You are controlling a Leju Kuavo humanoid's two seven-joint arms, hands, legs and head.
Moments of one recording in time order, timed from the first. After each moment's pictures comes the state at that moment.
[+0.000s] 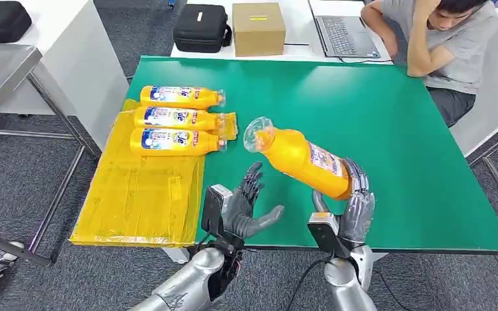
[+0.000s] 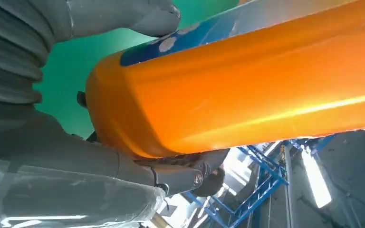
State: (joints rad) left arm -0.46 -0.36 -0.81 -0.67 0.51 0.13 -0.61; right arm -0.10 0.14 0.10 -1.23 0.53 -0.70 -0.70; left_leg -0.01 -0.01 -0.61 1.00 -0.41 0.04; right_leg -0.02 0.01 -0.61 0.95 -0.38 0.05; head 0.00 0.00
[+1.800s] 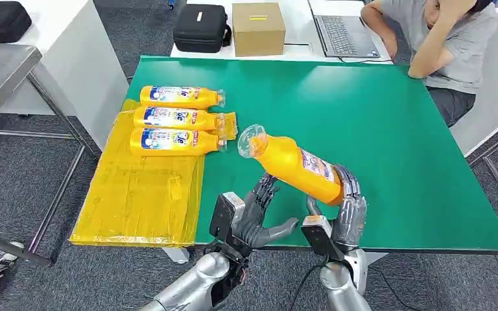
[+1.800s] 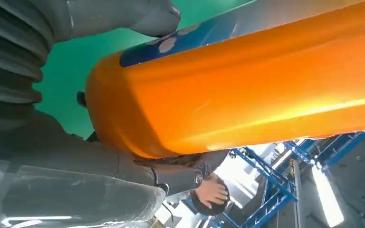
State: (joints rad) left arm -0.42 -0.35 -0.85 -0.77 0.40 0.09 -0.58; right arm -0.10 0.15 0.11 -1.17 0.54 -0.70 -0.70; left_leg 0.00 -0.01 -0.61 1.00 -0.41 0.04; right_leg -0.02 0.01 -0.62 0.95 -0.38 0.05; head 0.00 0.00
